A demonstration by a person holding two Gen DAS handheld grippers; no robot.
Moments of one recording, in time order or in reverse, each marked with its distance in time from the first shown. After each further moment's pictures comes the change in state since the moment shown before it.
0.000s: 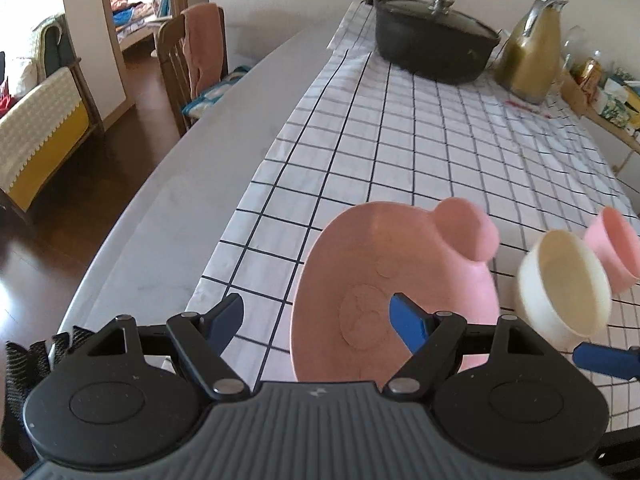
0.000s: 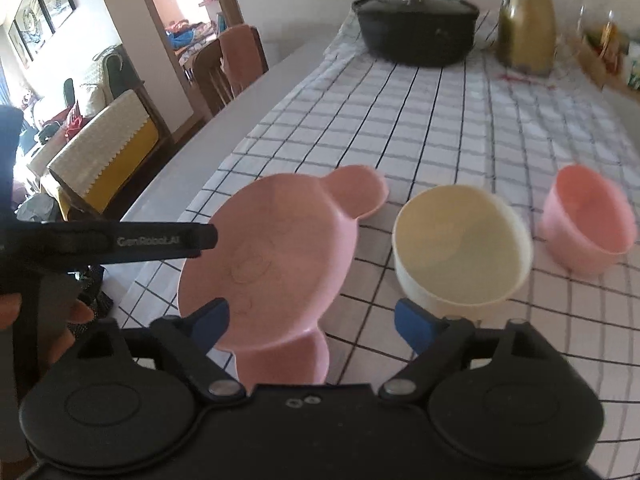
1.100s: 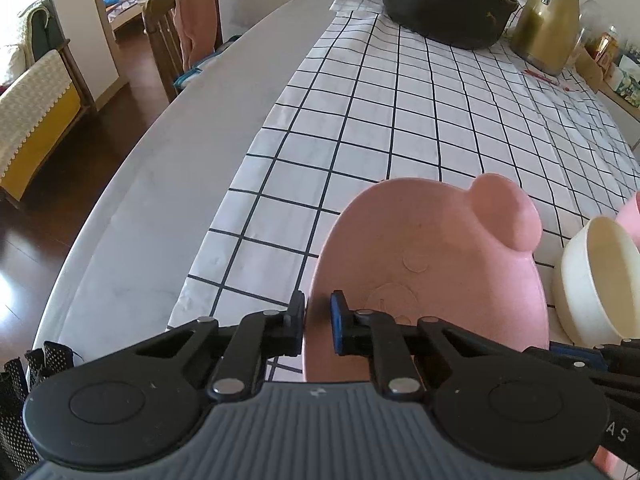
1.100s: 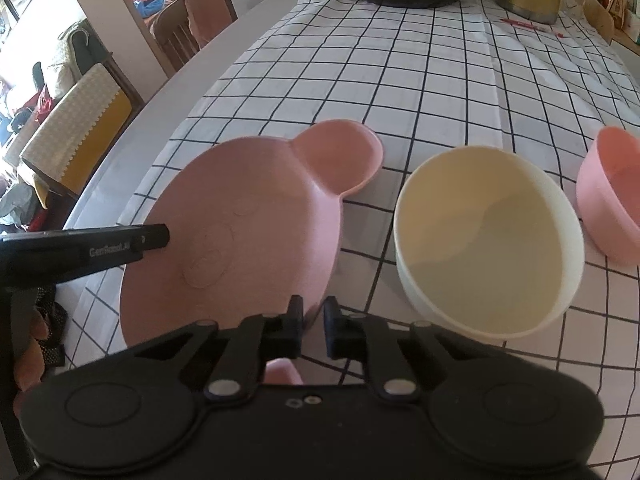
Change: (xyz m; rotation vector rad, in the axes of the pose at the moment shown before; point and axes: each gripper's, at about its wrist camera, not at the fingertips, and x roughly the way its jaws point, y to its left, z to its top) left arm 0.045 0.006 0.006 0.014 0.090 0.001; right arm 0.054 -0.016 0.013 0.052 0.129 -0.047
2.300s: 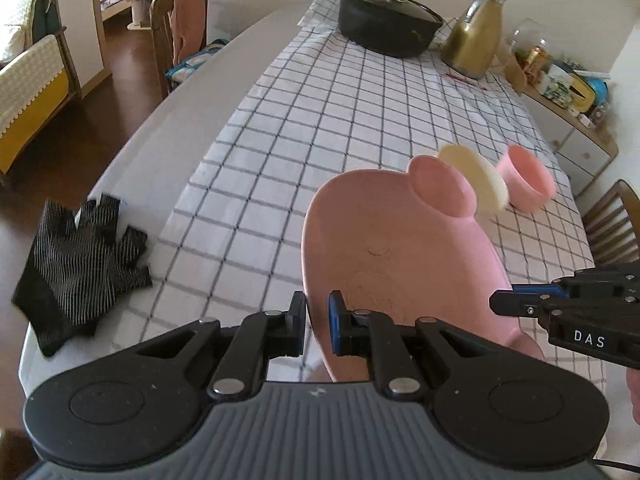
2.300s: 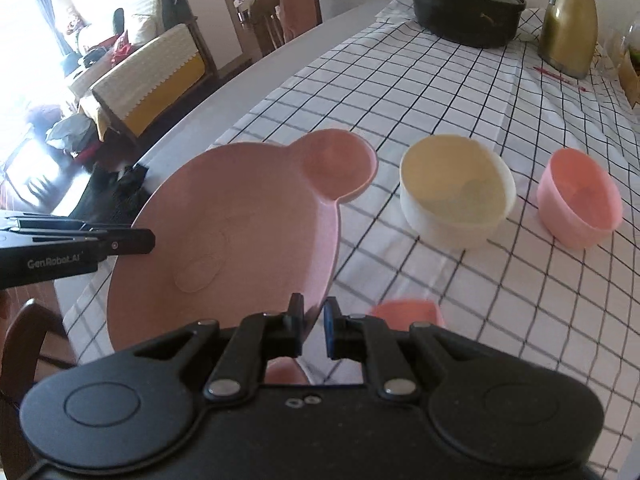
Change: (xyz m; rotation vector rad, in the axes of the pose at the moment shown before) left arm -0.160 -0.006 -0.123 -0.031 -0.029 -0.142; right arm -0.123 -0.001 -0.083 -0.251 0.000 0.095
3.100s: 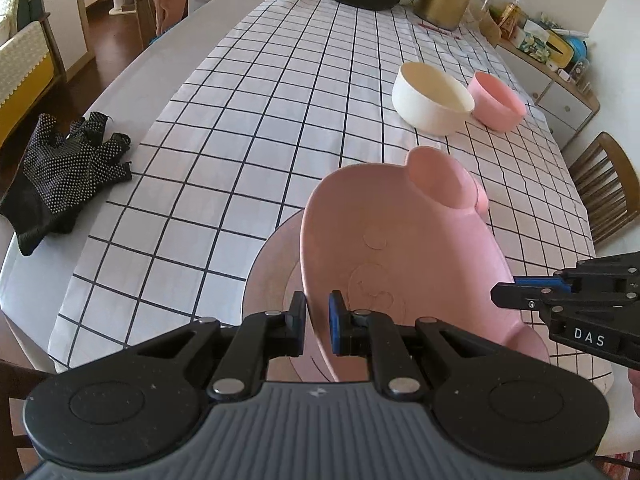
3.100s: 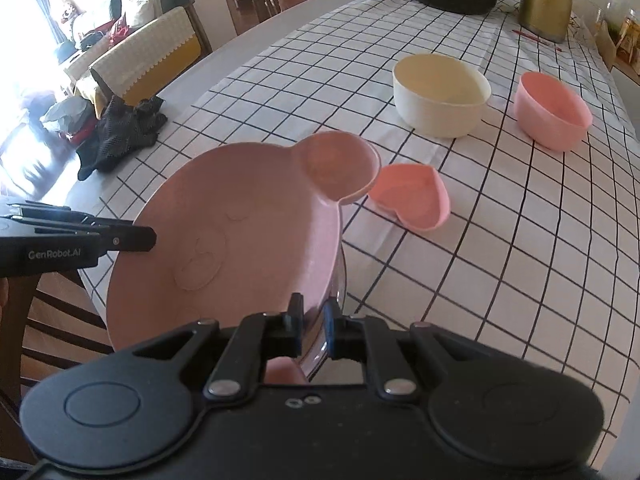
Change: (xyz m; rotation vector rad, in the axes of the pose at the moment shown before) left arm -0.007 -0.016 -0.087 0.044 0.066 -0.025; right arm -0.015 0.019 -0.098 0.017 0.021 -0.045
